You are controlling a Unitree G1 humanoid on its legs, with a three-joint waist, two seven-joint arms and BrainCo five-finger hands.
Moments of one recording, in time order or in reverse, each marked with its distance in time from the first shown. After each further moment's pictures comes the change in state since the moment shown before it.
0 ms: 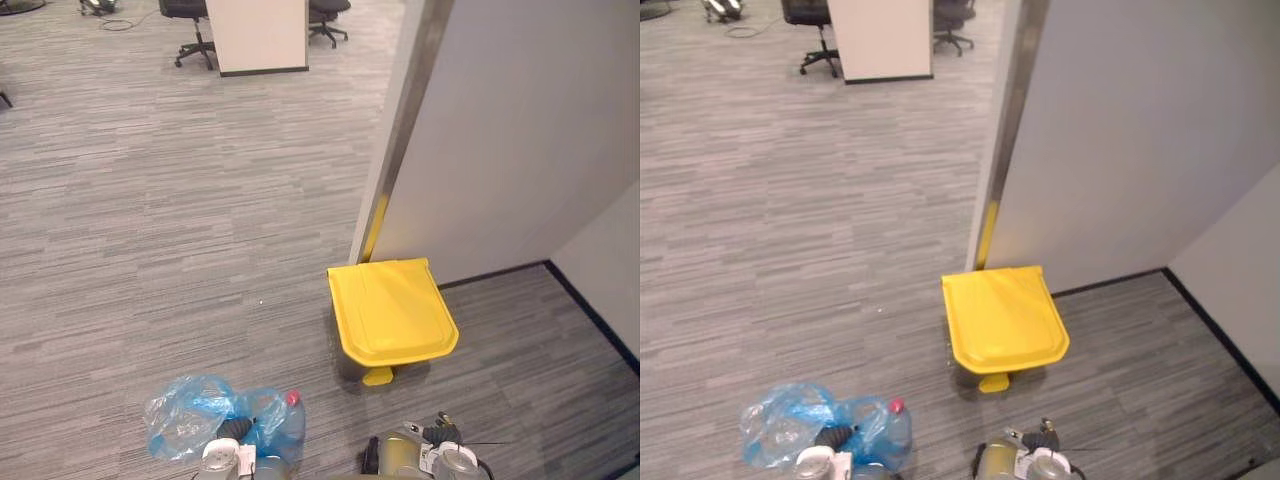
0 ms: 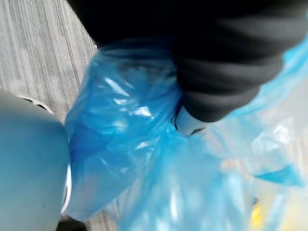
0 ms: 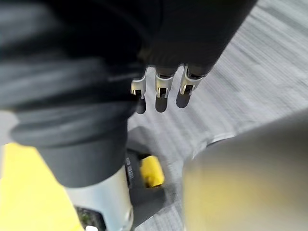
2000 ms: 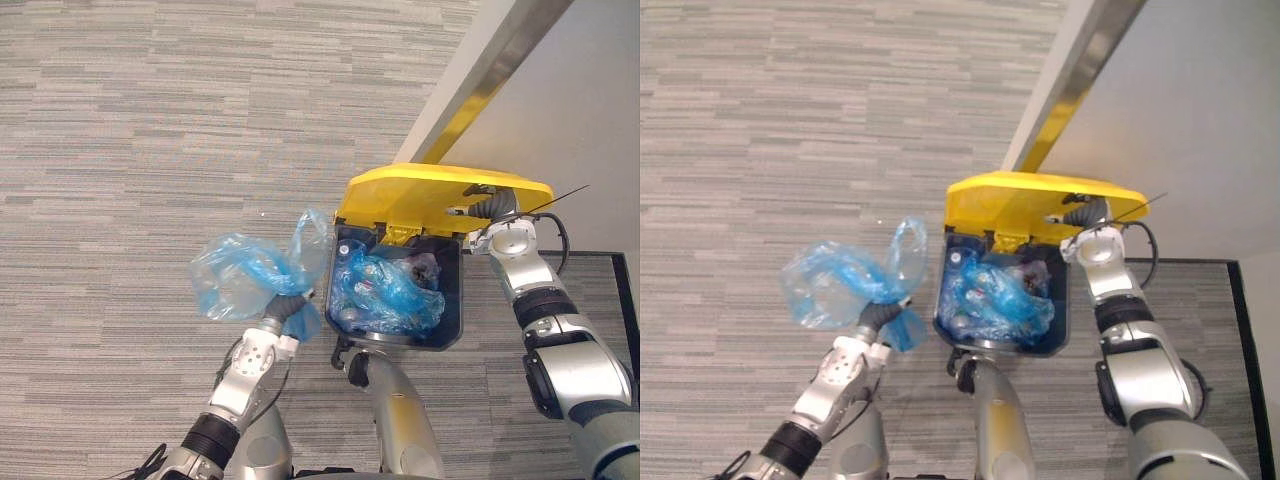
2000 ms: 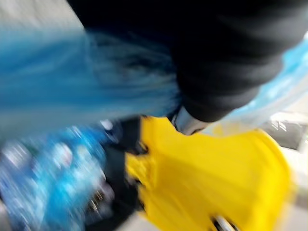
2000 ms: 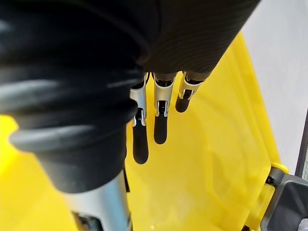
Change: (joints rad) left arm -0.195 0.092 -0.469 -0.771 -0.206 -0.084 -0.070; right arm -0.824 -0.516 0.373 -0.105 0.003 0.029 -0.010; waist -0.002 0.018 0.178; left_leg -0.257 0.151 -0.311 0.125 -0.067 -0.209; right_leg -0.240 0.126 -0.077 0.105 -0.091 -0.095
